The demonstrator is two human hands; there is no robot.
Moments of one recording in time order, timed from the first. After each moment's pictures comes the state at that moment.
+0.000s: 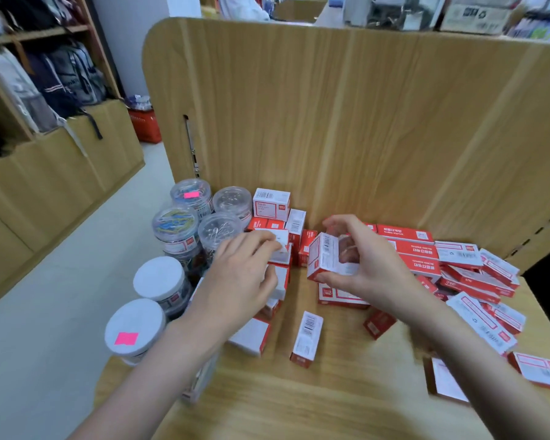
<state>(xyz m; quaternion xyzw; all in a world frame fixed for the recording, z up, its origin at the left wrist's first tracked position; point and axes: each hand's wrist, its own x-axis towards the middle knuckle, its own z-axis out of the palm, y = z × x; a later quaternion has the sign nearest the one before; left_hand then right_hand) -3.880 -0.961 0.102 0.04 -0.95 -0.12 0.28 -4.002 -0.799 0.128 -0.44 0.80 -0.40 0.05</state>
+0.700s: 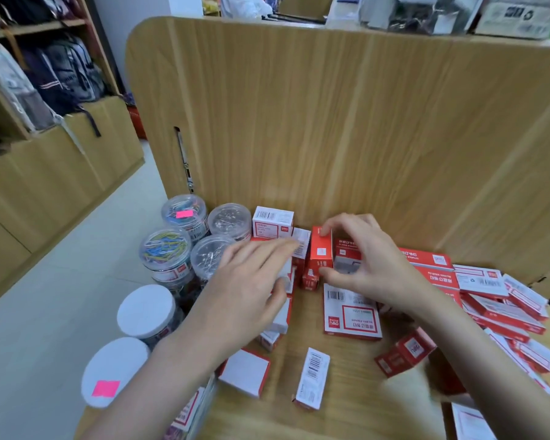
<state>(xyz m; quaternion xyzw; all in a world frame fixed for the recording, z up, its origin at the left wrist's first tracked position) -3.901 -0.974 0.115 0.00 -0.96 -0.12 0.24 -4.049 -0.823 0.131 -0.51 0.81 -0.31 -0.01</state>
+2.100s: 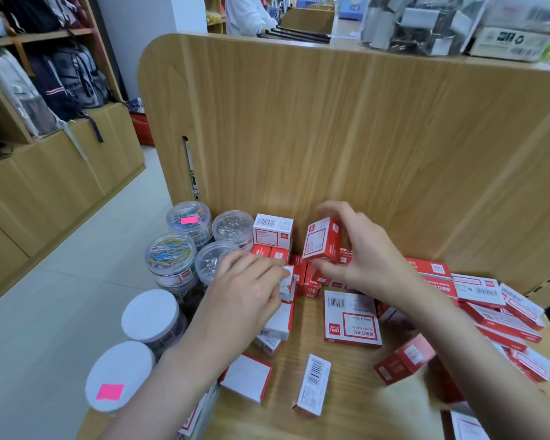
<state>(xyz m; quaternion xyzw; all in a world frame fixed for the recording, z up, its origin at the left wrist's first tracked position) -3.902 -0.976 0.108 0.02 -0.95 -0.07 0.30 -4.045 -0.838 0.150 -0.51 0.81 -0.28 -0.03</state>
